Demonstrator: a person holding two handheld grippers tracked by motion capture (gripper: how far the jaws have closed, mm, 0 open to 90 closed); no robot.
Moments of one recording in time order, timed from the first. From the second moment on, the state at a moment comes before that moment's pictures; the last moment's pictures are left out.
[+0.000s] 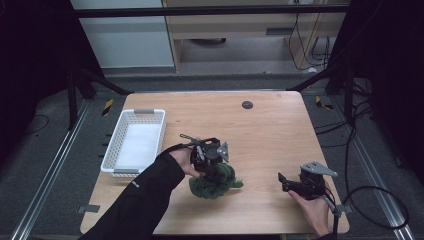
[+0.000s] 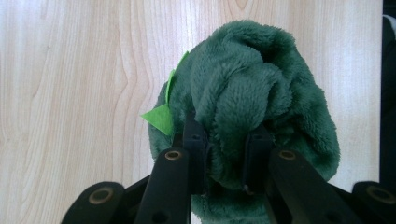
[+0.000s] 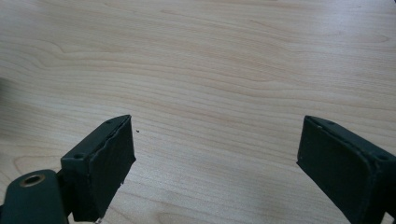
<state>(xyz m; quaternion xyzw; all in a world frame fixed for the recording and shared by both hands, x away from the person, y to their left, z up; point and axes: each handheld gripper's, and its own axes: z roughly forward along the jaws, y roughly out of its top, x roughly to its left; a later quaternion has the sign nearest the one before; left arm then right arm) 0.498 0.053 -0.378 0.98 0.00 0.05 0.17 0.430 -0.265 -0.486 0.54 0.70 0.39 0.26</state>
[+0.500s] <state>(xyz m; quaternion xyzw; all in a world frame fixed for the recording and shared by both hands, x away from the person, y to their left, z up) 0.496 0.049 -0.400 0.98 0.00 0.04 0.17 0.430 -0.265 -0.486 0.54 0.70 0.39 0.26</state>
